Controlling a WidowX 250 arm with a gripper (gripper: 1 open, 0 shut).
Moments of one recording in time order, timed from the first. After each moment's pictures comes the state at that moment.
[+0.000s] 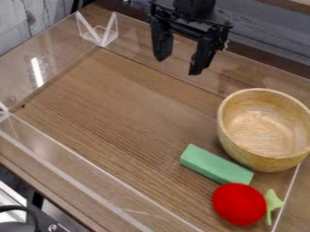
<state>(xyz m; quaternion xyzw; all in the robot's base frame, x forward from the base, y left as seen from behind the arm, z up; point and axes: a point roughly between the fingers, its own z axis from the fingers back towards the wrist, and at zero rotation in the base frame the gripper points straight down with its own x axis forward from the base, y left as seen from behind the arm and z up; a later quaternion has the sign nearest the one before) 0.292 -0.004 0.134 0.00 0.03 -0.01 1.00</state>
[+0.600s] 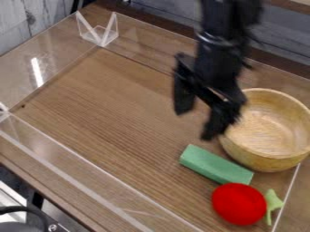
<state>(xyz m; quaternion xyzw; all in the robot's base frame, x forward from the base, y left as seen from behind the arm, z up) 0.237 -0.080 0.101 -0.01 0.04 -0.24 0.97</state>
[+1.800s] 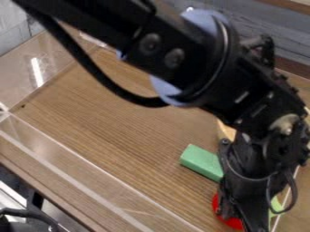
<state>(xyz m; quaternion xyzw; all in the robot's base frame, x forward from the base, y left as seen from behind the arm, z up) 0.193 -0.142 0.047 0.01 -0.08 -0.40 0.91</state>
